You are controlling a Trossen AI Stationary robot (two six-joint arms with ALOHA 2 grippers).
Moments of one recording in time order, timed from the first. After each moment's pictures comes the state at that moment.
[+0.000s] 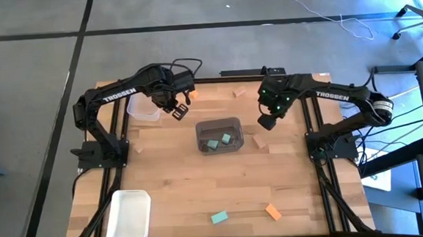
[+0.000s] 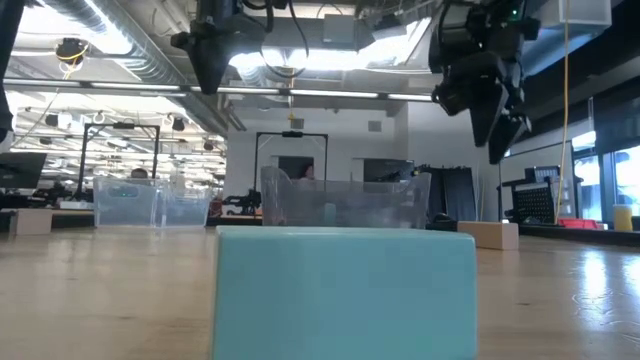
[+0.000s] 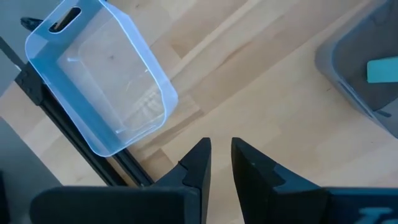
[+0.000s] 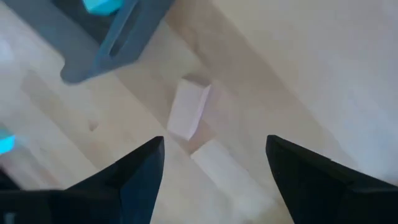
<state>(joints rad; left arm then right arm) 0.33 1.66 1.75 -1.57 -0.22 -0.59 -0.46 1.36 1.04 -1.09 -0.28 0.34</state>
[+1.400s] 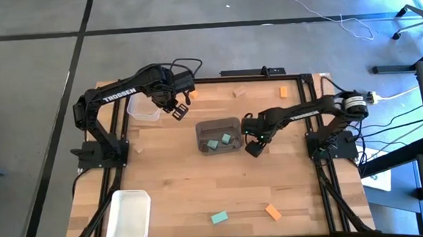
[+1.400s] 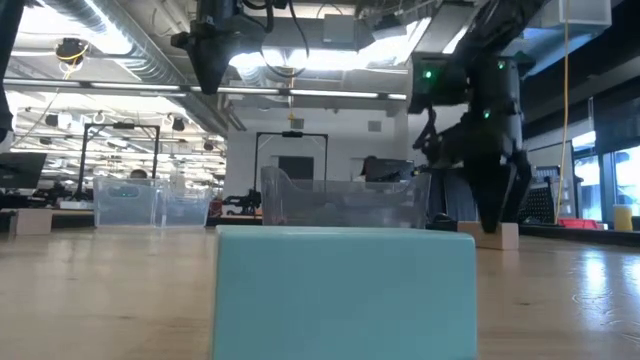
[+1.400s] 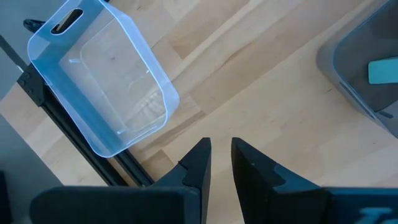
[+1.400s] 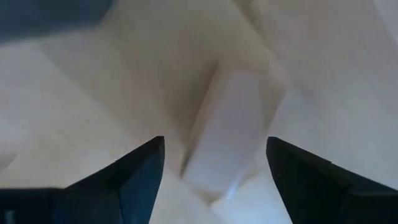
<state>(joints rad) 0.33 1.66 1.75 -1.57 -0.23 -0.59 -0.10 1.65 0.91 -0.77 -0.05 0.65</state>
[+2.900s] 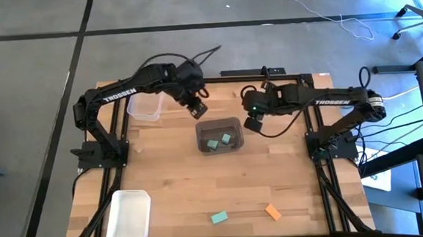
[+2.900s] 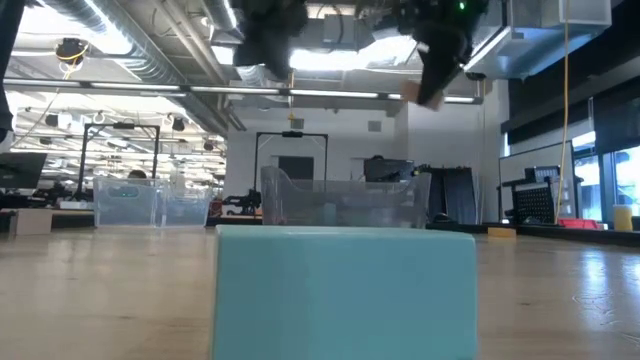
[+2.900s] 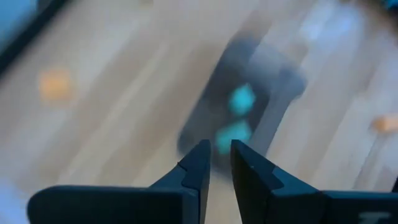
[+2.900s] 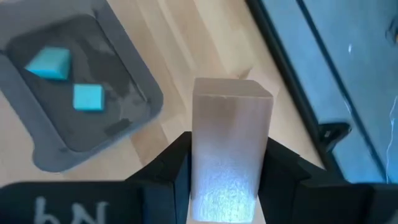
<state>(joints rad) 0.33 1.66 1.75 -1.05 0.09 -0.34 -0.10 1.46 1.36 -1.03 0.44 0.19</state>
